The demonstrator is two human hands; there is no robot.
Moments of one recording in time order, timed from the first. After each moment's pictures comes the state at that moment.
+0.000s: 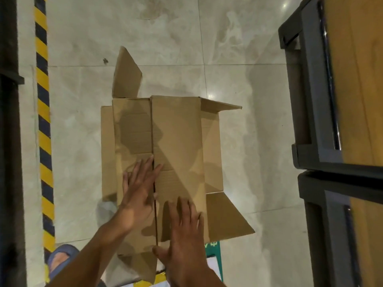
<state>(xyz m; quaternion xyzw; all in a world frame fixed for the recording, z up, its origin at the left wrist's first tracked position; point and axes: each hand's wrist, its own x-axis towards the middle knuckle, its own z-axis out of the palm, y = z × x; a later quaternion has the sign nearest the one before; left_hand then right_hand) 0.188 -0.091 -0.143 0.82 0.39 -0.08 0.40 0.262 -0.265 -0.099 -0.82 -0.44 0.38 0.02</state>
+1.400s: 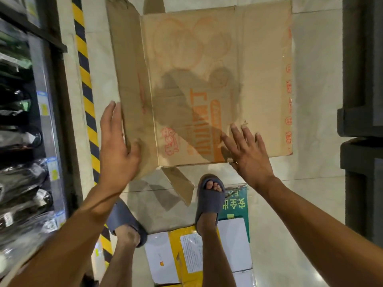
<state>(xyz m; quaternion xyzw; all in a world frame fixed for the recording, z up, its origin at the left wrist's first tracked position) 0.103 -0.046 -0.056 0.78 0.51 0.13 0.33 0.381 -0.262 -0.136 -0.75 -0.60 0.23 -0.14</state>
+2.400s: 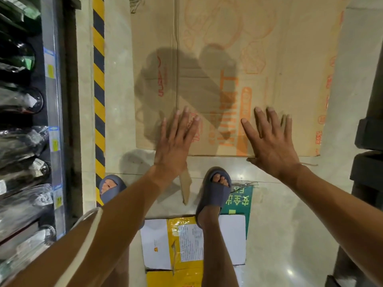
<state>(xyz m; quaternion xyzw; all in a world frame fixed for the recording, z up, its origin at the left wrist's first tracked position) 0.111 -0.108 -0.167 0.91 0.35 -0.18 0.11 0.386 -0.232 -0.143 -0.71 -0.66 0.18 -0.18</state>
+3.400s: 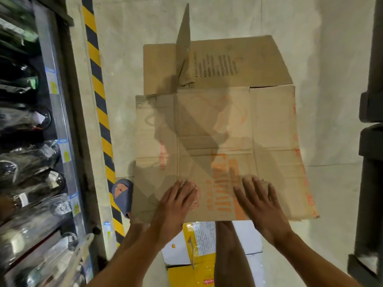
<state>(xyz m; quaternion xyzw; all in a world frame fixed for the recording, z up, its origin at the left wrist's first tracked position) -0.013 -0.236 -0.144 0.89 0.17 -0.35 0.24 0.258 -0.424 -0.140 -0.70 -0.64 0.28 -0.16</state>
